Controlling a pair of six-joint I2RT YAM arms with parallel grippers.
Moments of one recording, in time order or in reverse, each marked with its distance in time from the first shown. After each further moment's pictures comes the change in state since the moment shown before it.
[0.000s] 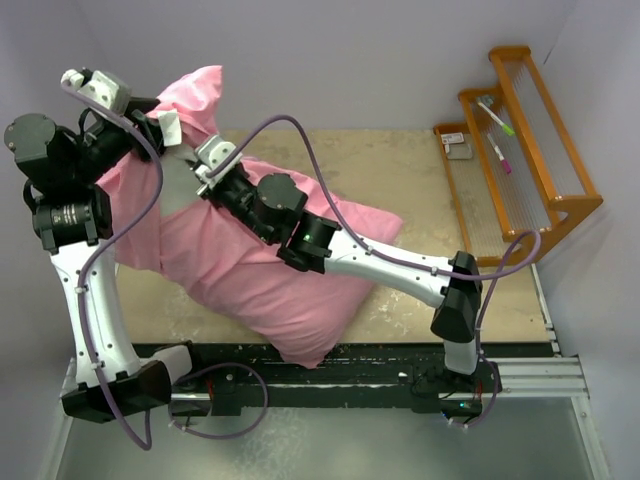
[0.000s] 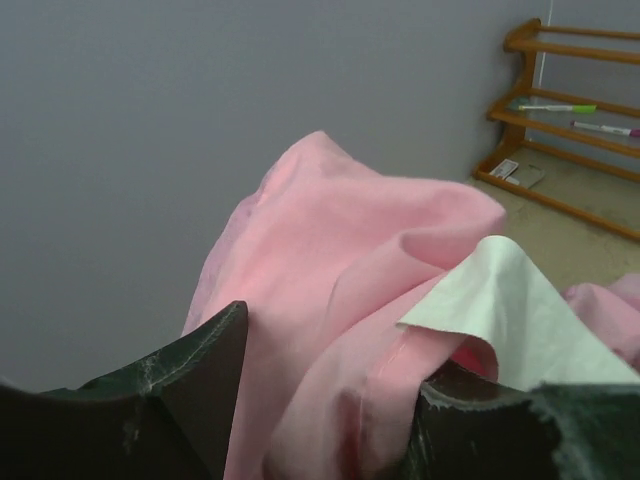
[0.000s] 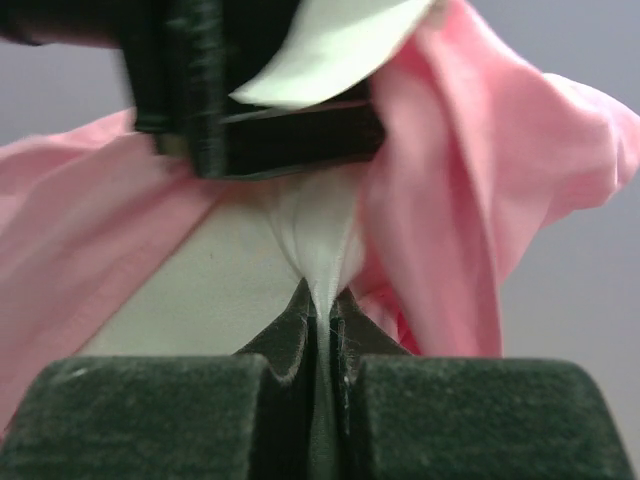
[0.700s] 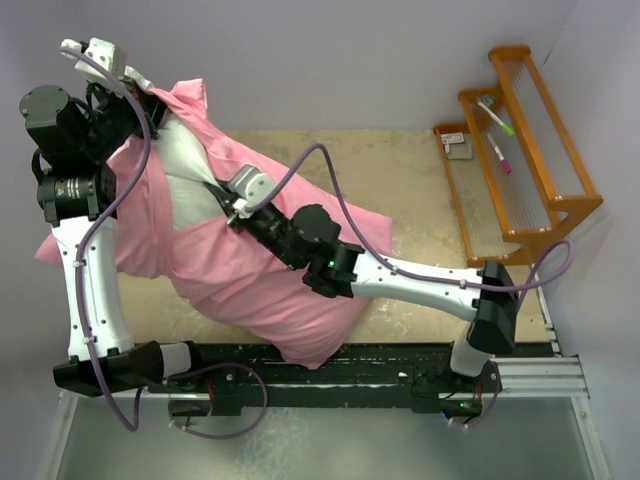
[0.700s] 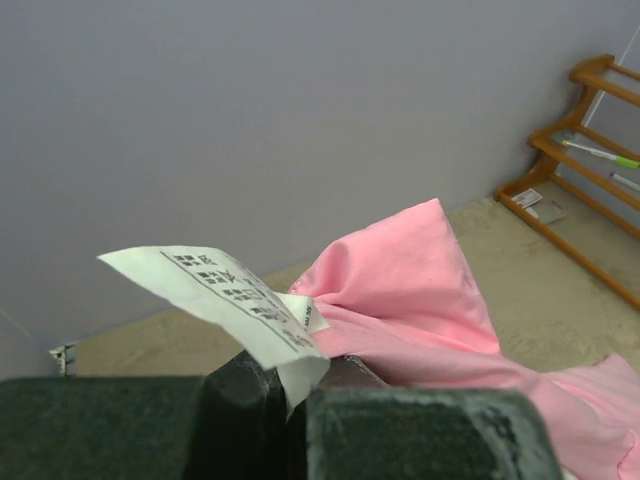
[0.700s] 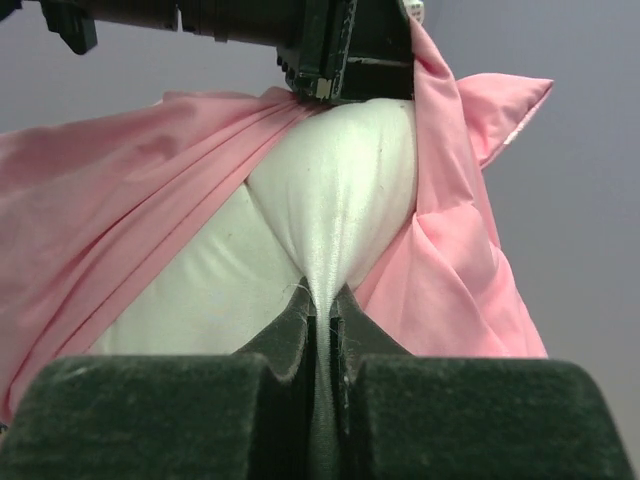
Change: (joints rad) left arm -0.077 0.135 0.145 -0.102 -0.276 -0.124; right arm 0.058 -0.180 -0.334 0.220 -0.018 0.009
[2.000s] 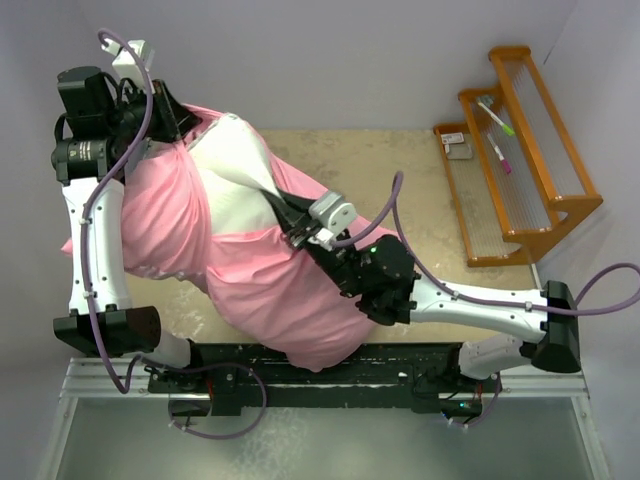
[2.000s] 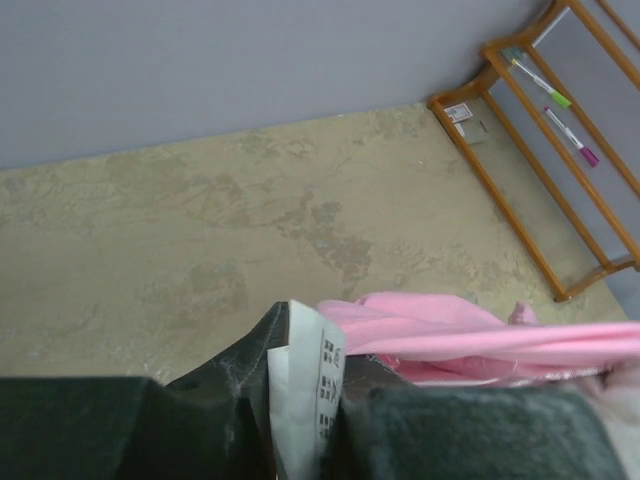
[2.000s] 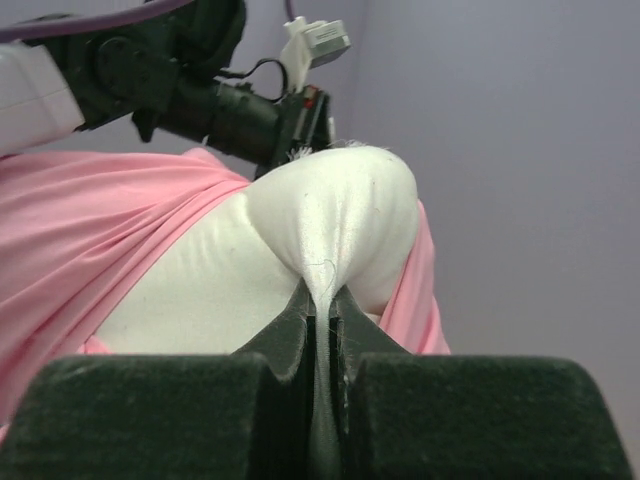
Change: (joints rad) left arm -0.061 0.216 0.191 -0.366 0.011 -0.112; right arm 0.078 -0.351 -0.374 0.206 0.123 -0.095
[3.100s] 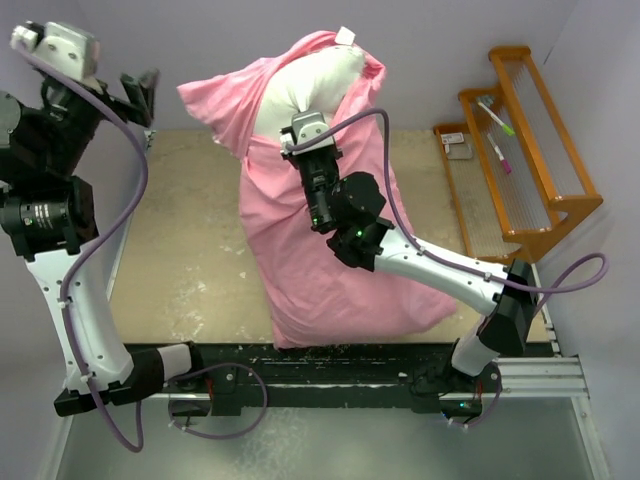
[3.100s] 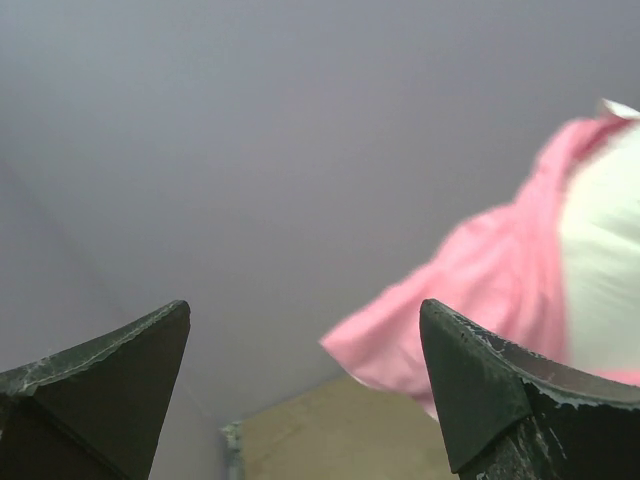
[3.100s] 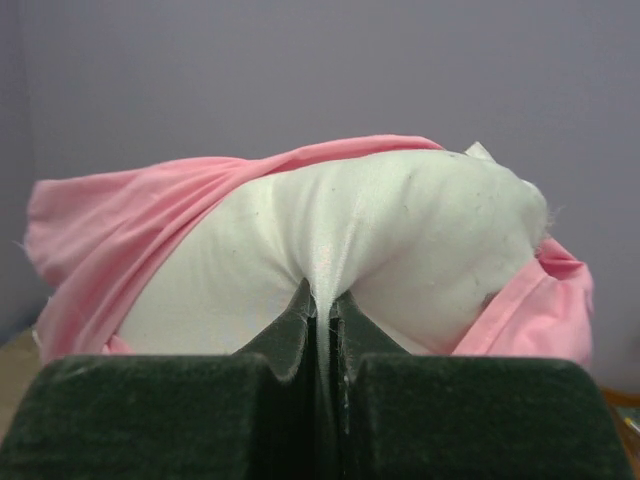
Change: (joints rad) left arm 0.047 -0.254 0.089 0.336 -0.204 0.308; right arm -0.254 0.254 0.359 -0.055 0.293 -0.259
